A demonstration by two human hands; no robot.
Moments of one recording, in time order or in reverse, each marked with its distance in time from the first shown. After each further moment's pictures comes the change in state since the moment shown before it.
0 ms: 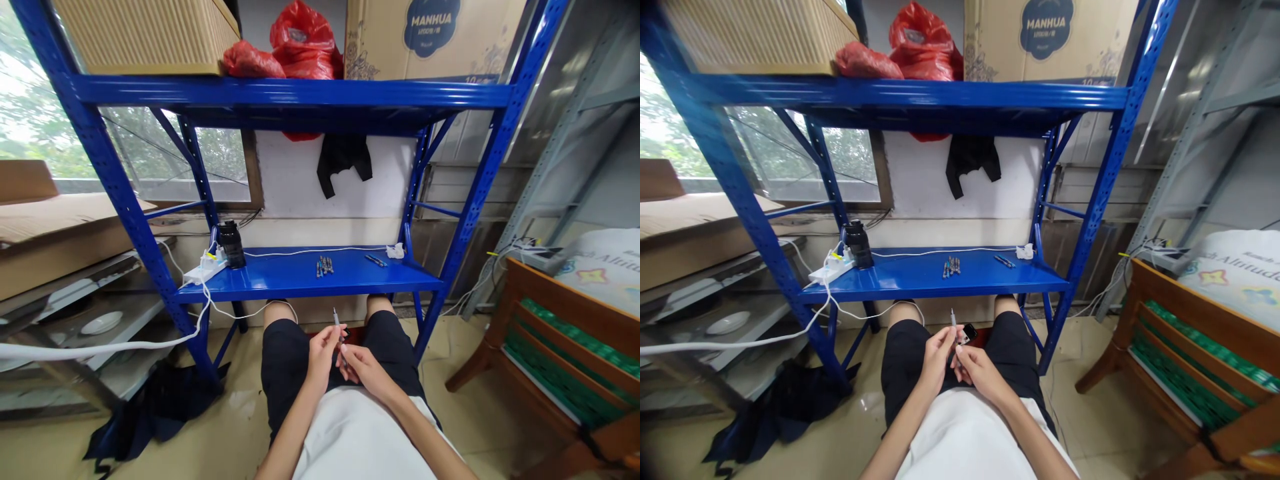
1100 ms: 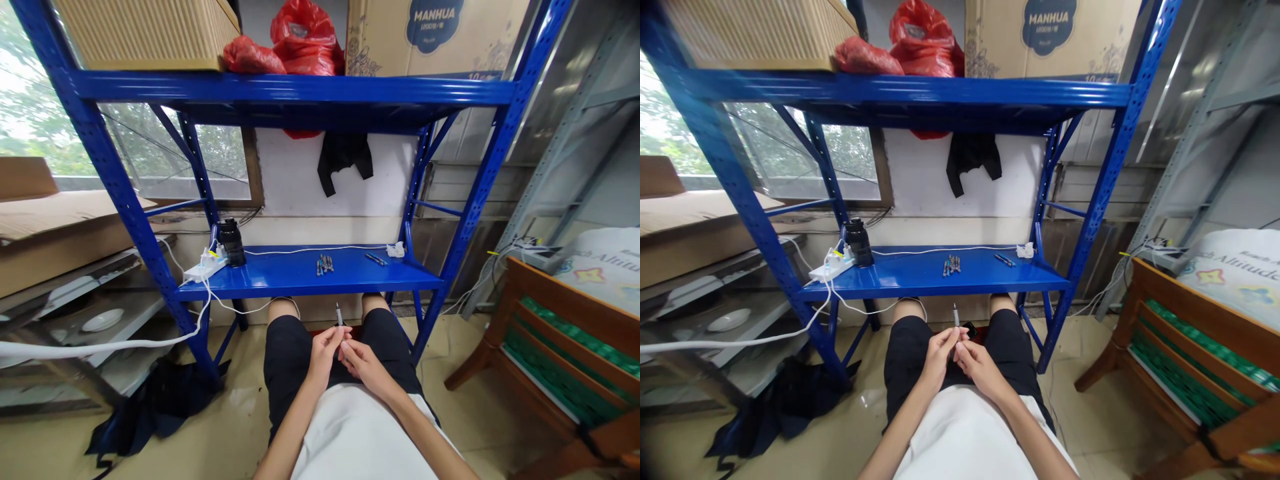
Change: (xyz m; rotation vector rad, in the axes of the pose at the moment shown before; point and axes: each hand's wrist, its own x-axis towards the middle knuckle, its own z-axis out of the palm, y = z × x) left_hand -0.001 0.001 0.000 0.026 -0.105 -0.008; right_hand 0.000 0.000 0.000 0.001 0.067 0.008
